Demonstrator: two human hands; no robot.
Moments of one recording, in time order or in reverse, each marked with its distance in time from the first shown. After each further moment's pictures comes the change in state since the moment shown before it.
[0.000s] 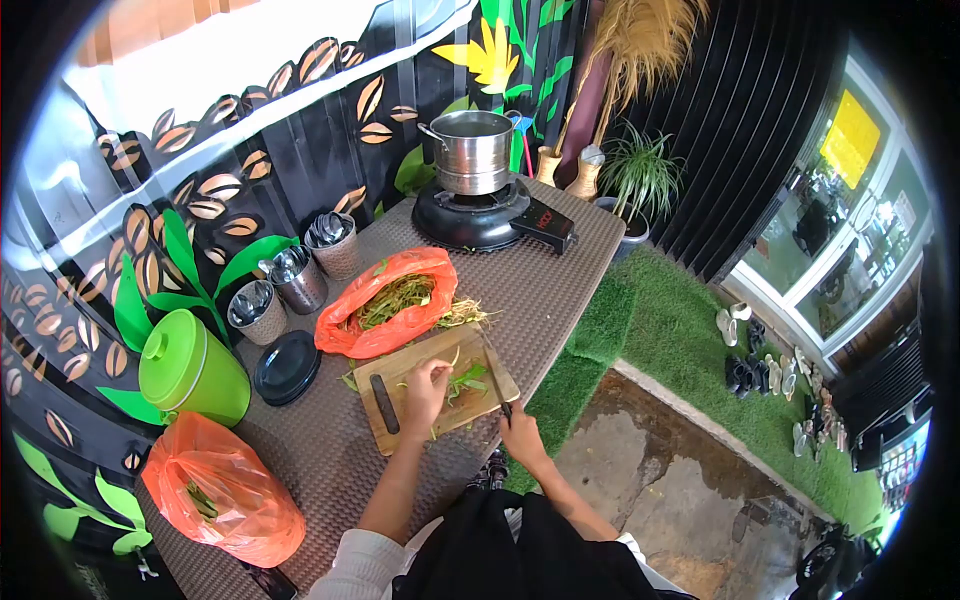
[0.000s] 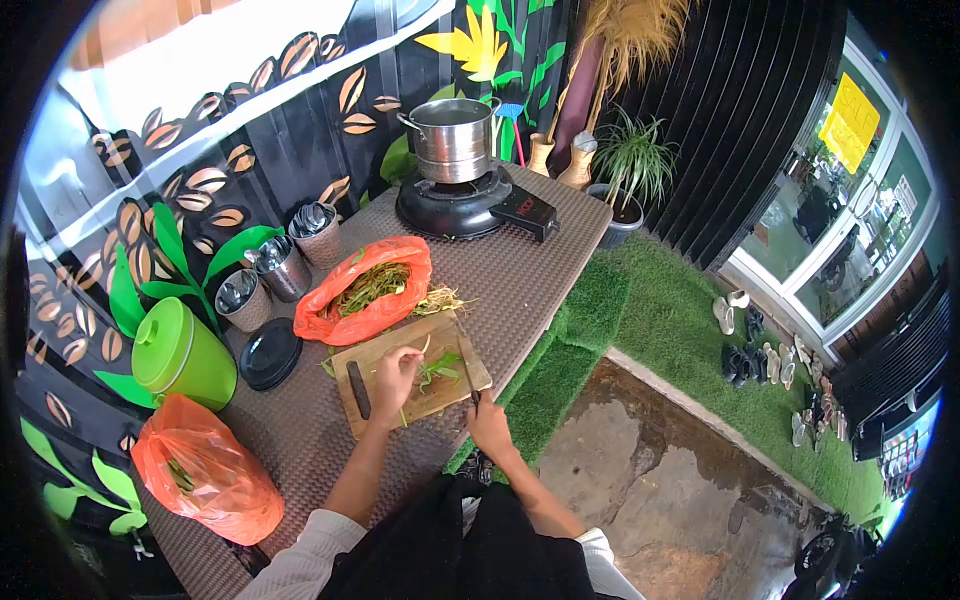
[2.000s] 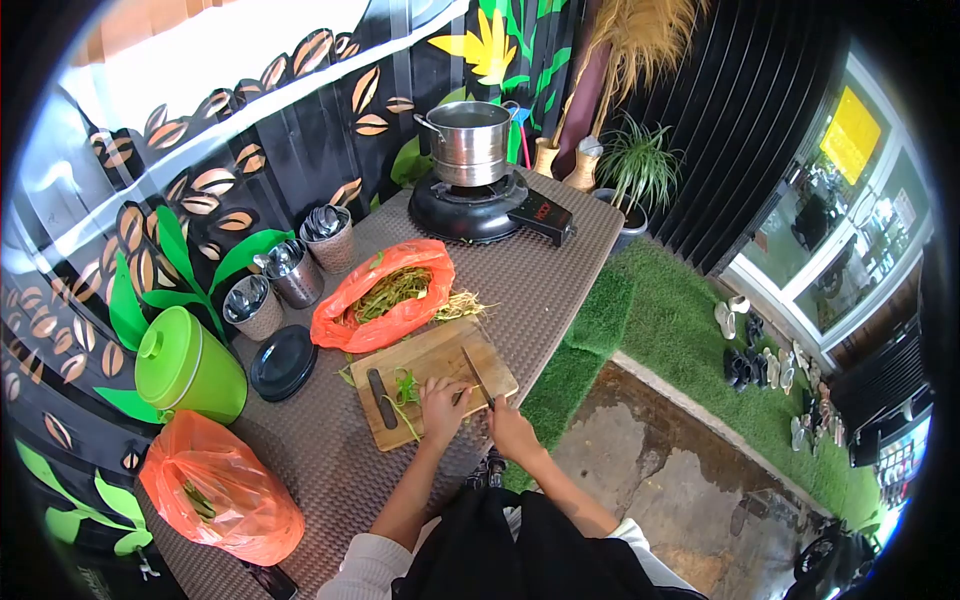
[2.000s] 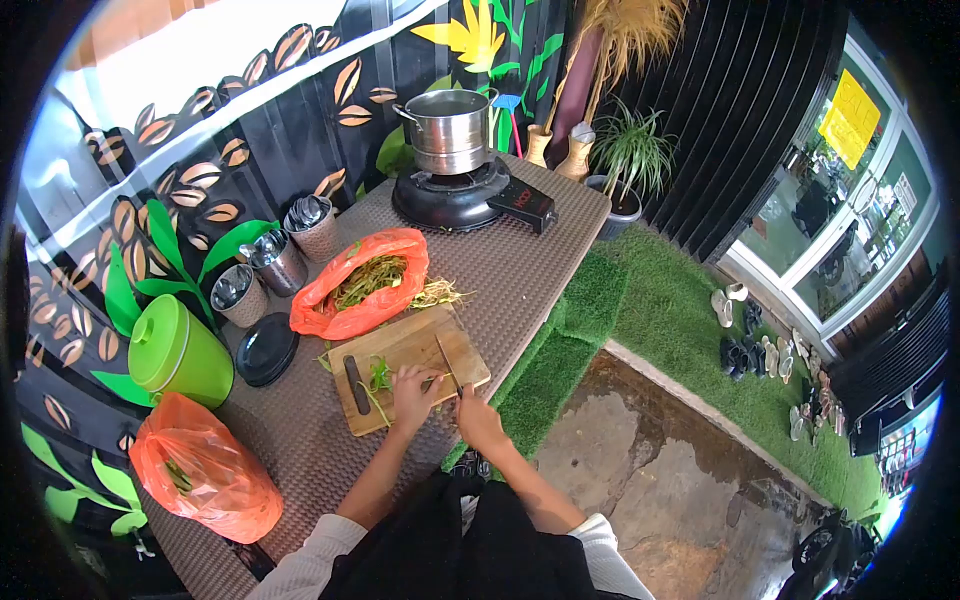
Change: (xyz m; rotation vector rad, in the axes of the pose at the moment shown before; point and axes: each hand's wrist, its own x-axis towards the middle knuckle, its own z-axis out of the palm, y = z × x) left_hand -0.046 -0.008 0.031 0.369 0.001 0.149; right_hand 0.001 -0.021 0.000 -0.278 -0.188 -0.166
